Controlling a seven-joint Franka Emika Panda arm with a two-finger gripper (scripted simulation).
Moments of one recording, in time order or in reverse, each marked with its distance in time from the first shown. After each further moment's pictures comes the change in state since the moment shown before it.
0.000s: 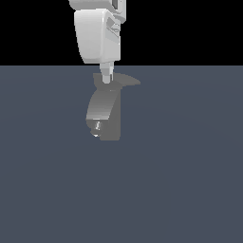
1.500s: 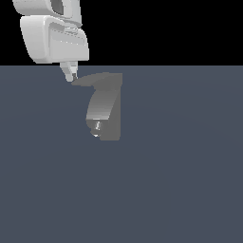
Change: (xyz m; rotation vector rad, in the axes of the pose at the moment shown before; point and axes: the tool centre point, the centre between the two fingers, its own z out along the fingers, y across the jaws) arm -0.104 -0.013 0.000 -0.001 -0.005 0.018
